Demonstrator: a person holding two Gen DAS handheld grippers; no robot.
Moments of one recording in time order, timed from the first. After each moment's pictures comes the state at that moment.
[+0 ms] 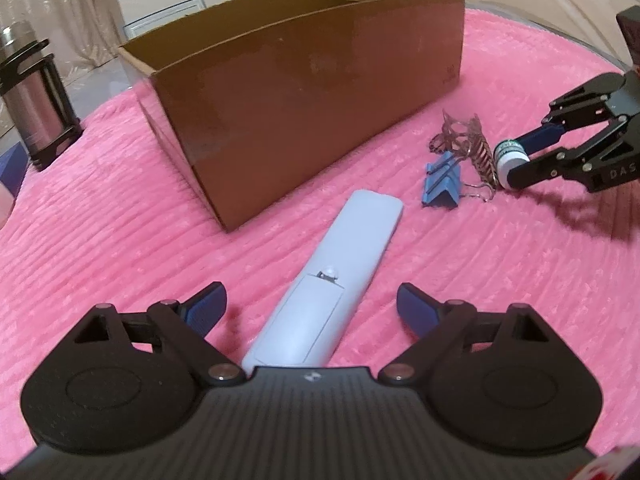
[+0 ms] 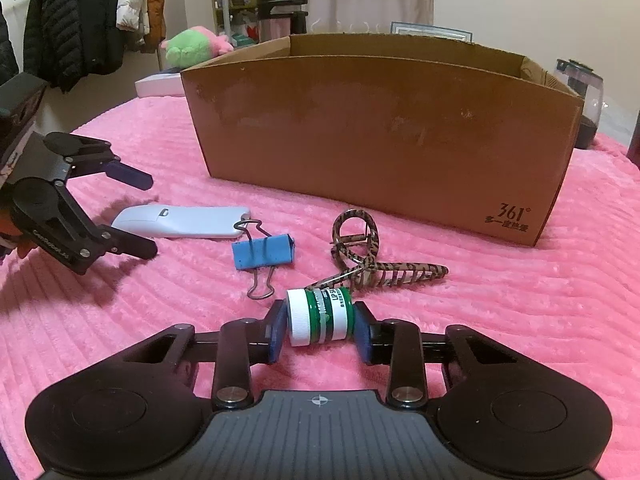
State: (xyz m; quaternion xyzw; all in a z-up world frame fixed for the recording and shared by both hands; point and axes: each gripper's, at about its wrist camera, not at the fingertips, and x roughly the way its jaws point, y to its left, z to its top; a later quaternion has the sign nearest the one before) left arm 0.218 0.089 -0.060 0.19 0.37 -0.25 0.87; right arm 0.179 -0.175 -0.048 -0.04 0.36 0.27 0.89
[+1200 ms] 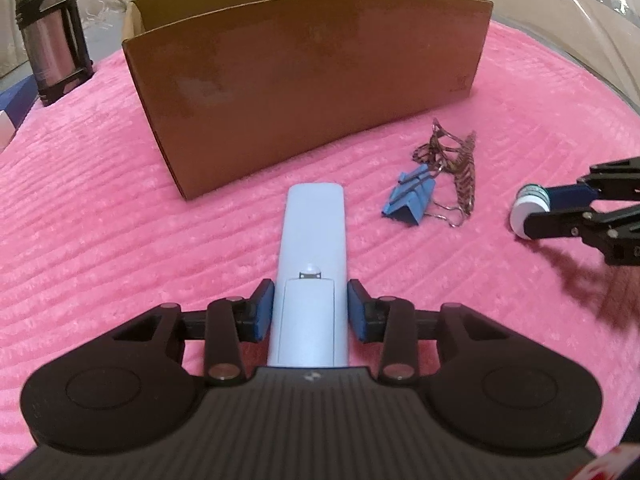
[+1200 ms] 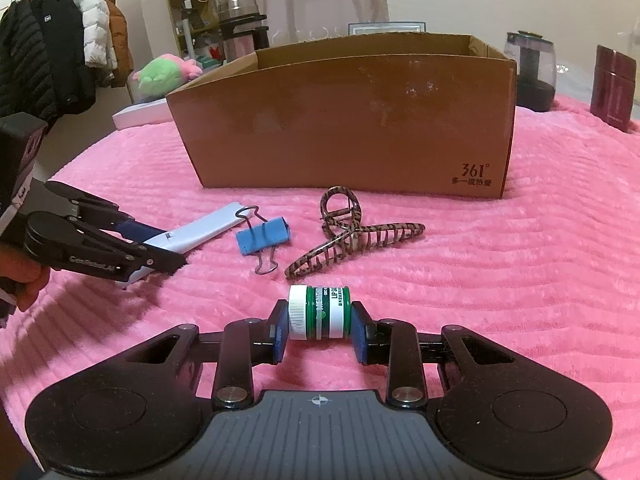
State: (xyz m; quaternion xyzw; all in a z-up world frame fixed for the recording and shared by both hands) left arm 0.206 0.052 -0.063 0.10 0.42 -0.20 0.88; right arm 0.146 -0.192 -0.043 0.03 0.37 0.23 0.90
